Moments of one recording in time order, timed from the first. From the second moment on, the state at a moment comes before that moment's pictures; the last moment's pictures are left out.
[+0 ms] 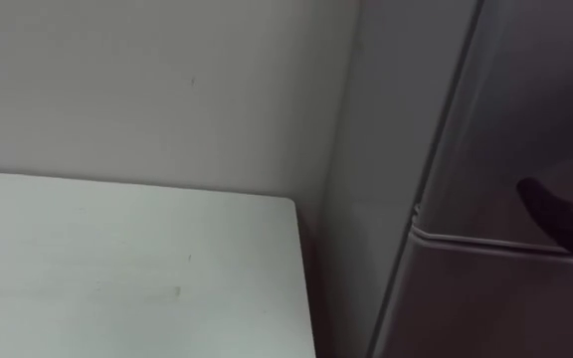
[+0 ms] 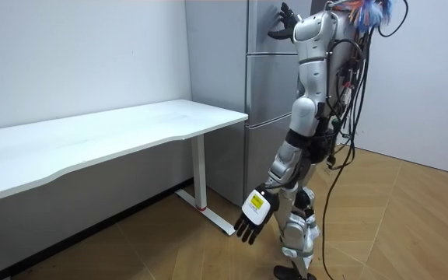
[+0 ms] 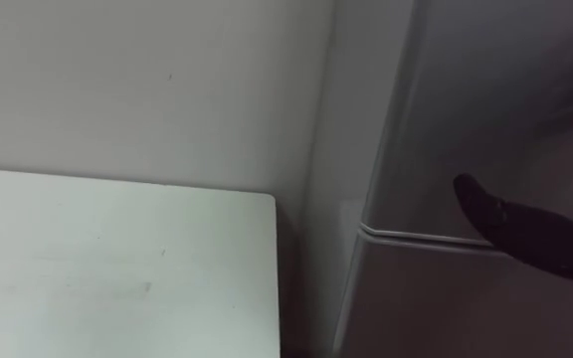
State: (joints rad) left arm 0.30 0.24 0.03 1.09 0.15 0.02 0.26; right arm -0.04 -0.46 -0.21 -0.27 0.07 -0.20 -0.39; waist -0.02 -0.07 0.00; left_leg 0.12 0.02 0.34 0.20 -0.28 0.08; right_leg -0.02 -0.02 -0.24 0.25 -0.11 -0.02
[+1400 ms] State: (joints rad) left arm 0.28 0.25 0.04 1.07 0.17 0.06 0.23; right arm -0.11 -0.47 -0.23 0.11 -0.04 -0.27 -0.40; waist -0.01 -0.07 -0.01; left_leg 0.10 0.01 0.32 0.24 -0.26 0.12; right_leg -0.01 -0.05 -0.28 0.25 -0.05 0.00
